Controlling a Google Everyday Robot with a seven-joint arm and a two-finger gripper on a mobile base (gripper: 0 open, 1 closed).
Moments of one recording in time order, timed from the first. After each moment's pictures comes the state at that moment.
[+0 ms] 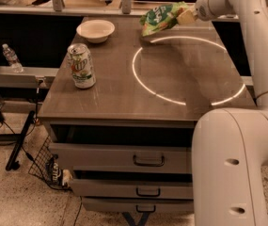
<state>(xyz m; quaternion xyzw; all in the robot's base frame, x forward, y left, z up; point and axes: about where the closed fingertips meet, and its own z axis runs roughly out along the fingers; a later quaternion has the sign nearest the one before) 0.886 -0.225 0.923 -0.33 0.81 0.02 0.49</state>
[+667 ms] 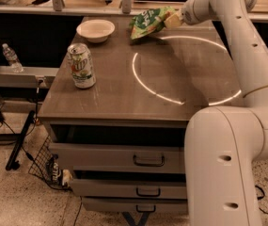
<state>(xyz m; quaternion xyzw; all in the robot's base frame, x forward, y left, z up) 0.905 -0.186 0.904 -0.33 0.80 0.04 0.50</state>
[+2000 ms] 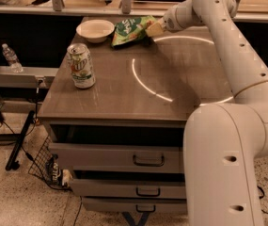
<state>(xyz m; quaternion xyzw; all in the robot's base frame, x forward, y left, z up) 0.891 -0.111 0.876 -0.36 0.80 0.12 0.47</state>
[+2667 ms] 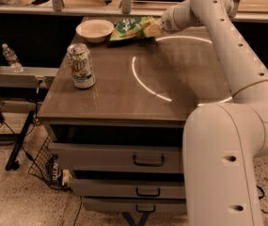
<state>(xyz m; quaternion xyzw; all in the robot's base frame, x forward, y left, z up) 0.887 -0.098 0.871 -0.37 0.80 0.13 0.46</state>
